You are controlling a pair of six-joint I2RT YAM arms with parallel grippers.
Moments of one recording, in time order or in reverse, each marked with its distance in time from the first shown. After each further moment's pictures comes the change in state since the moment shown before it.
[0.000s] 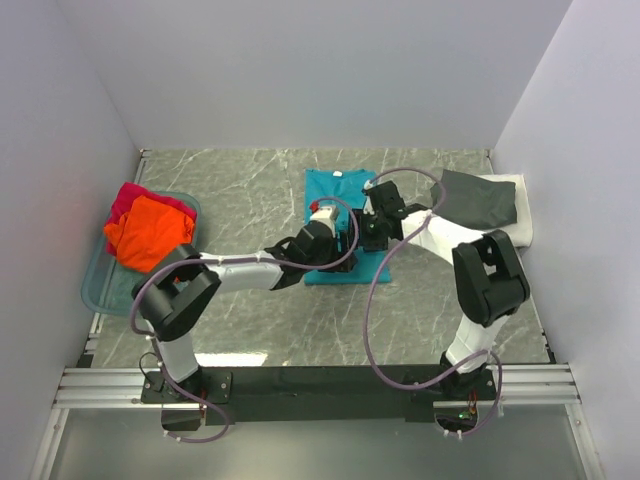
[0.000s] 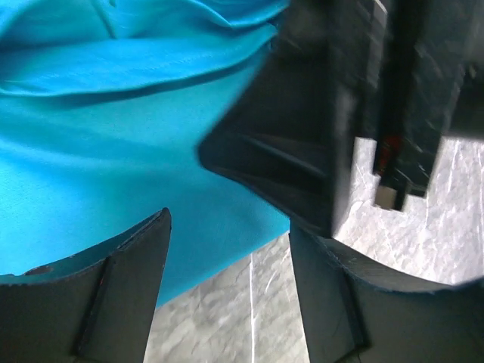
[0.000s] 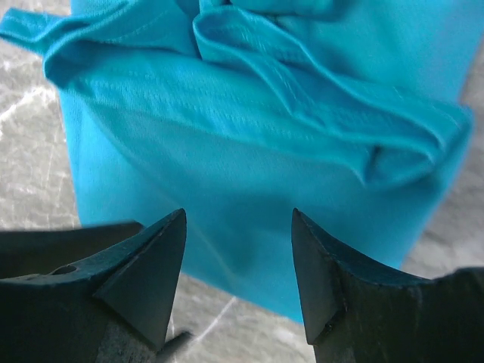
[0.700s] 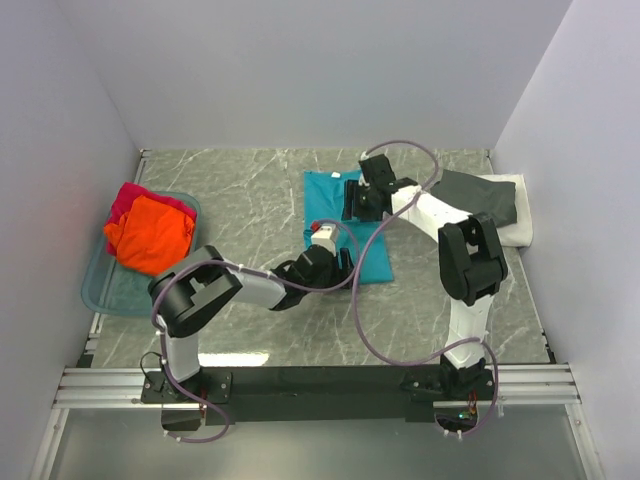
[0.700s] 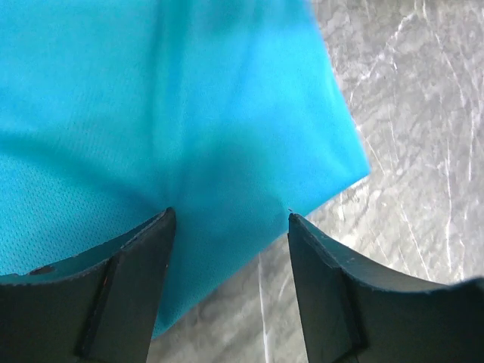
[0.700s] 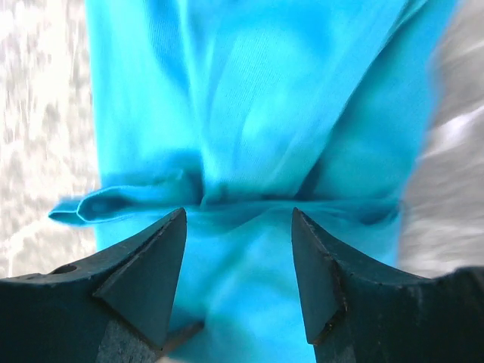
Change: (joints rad) left arm -0.074 0.114 -0.152 0.334 -0.054 -0.008; right arm -0.016 0.214 0.314 -0.050 0.112 -0.006
